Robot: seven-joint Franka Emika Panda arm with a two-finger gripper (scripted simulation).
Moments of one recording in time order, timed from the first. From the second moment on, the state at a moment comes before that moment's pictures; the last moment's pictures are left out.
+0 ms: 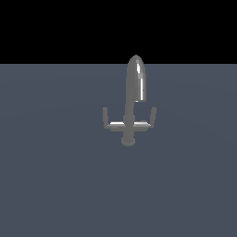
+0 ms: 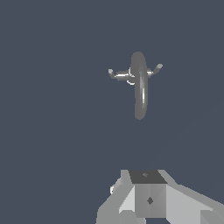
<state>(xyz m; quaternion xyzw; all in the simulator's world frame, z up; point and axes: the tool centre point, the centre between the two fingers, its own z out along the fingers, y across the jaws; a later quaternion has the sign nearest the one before) -0.209 -0.013 0.478 -1.00 0.02 0.02 0.06</state>
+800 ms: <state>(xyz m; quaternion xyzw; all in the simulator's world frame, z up) -0.126 -0.072 0.424 -0.97 0.09 0.08 0.22</state>
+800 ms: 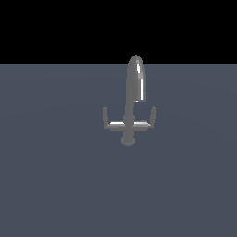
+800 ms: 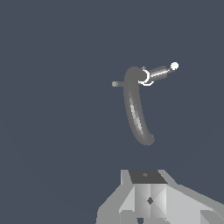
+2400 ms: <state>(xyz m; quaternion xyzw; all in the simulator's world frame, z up) -0.018 -0.136 0.253 -0.81 0.21 0.20 0.51</state>
